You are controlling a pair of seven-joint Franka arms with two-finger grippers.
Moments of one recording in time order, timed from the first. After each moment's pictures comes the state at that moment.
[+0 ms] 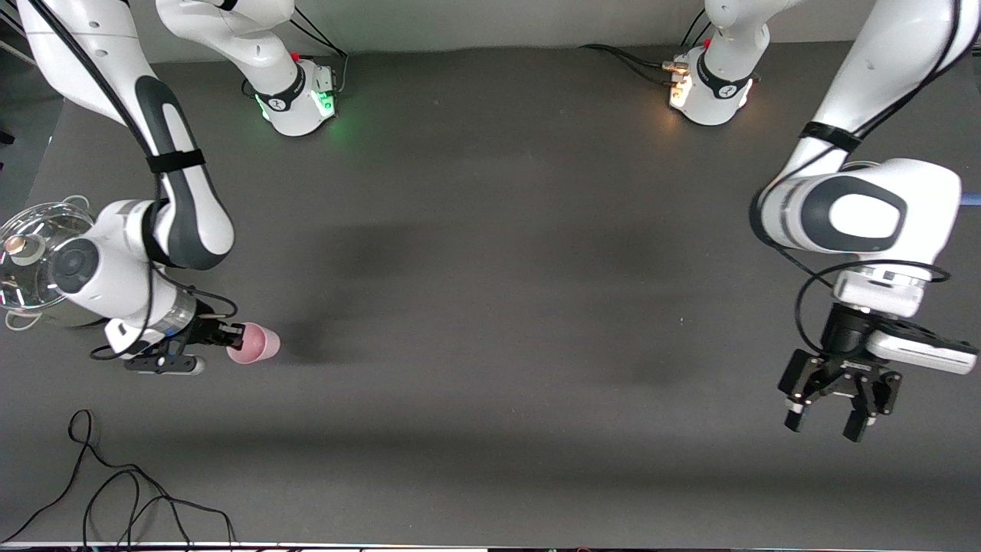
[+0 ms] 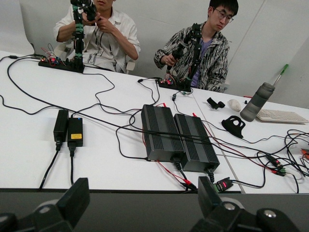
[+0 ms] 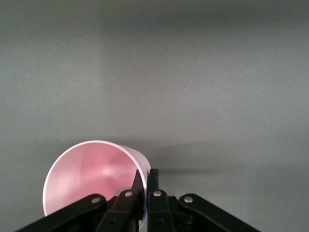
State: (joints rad) left arm 0.47 0.47 -0.76 -1.70 -1.36 3.20 1.34; right arm 0.17 0.38 -0.18 -2.01 0.16 2.48 -0.06
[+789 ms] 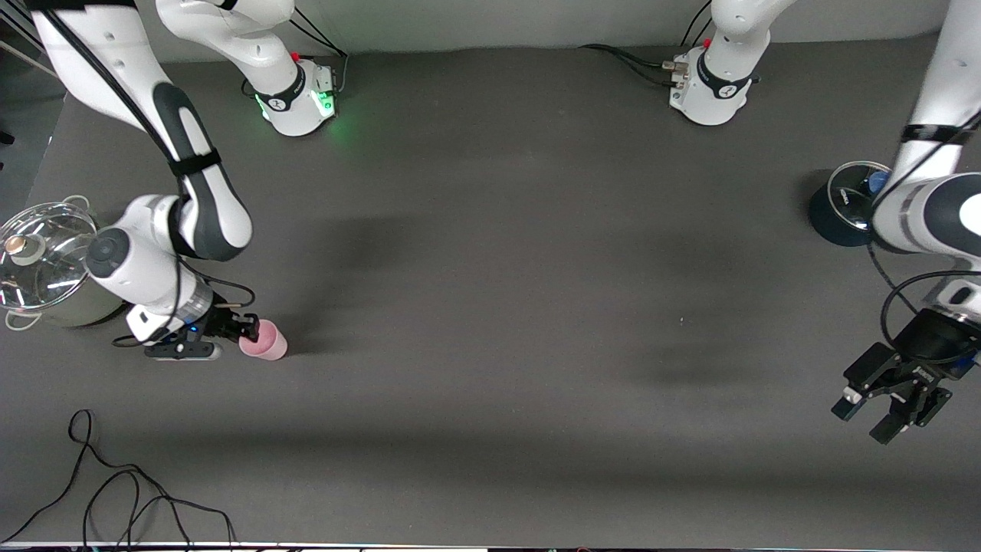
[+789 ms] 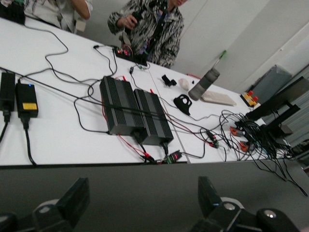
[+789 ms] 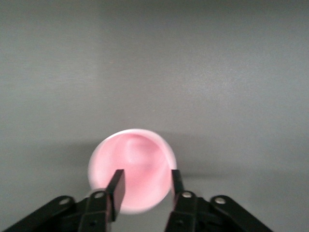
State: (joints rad) left arm 0.71 0.44 -0.76 -1.70 -0.92 2.60 0.87; right arm 0.18 0.31 -0.18 -2.07 0.16 2.46 -0.08
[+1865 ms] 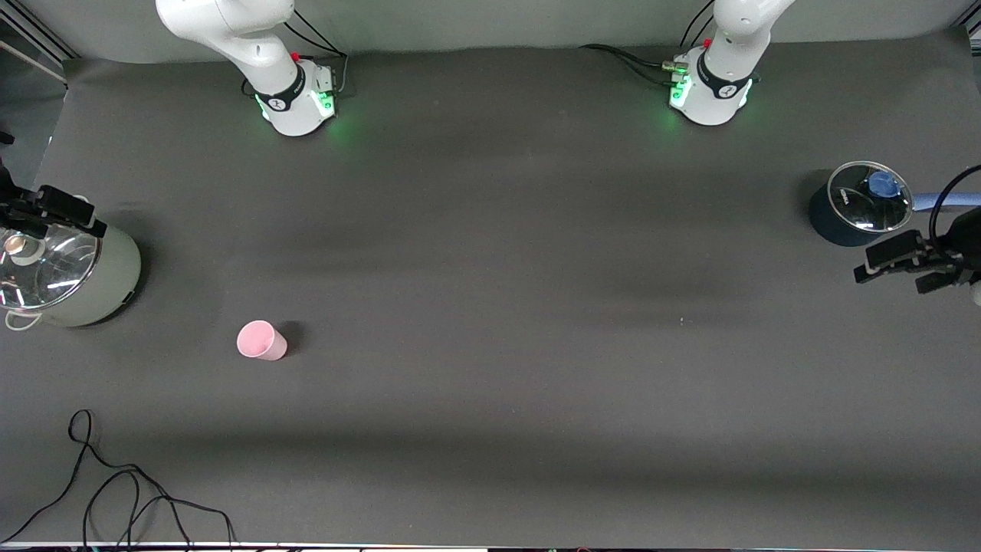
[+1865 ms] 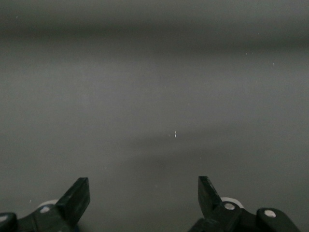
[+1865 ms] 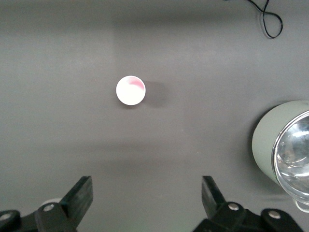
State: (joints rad) left arm 0.77 0.17 -0.76 -1.53 -0.06 1.70 0.12; right arm 0.17 -0.01 -0.32 -1.65 0.05 1.61 -0.09
